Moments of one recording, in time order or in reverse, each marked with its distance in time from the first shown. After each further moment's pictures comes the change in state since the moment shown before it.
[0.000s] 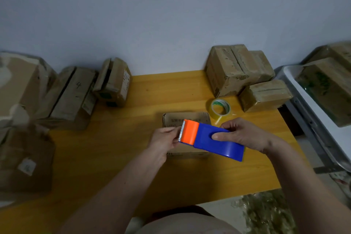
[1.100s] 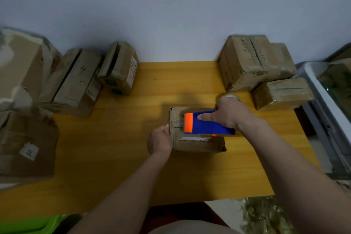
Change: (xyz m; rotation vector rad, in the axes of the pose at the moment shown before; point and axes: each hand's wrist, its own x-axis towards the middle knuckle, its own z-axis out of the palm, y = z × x) left_hand 0.077 -0.060 -0.017 0.687 0.447 0.124; right_hand 0.087 -0.040 0.014 -0.845 0.244 0.254
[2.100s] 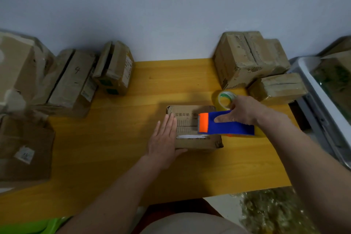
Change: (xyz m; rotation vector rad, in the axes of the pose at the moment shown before) left_hand -0.012 -0.015 -0.011 0.853 -0.195 0.788; right_hand -0.005 0.043 -0.011 0.060 -0.112 0.150
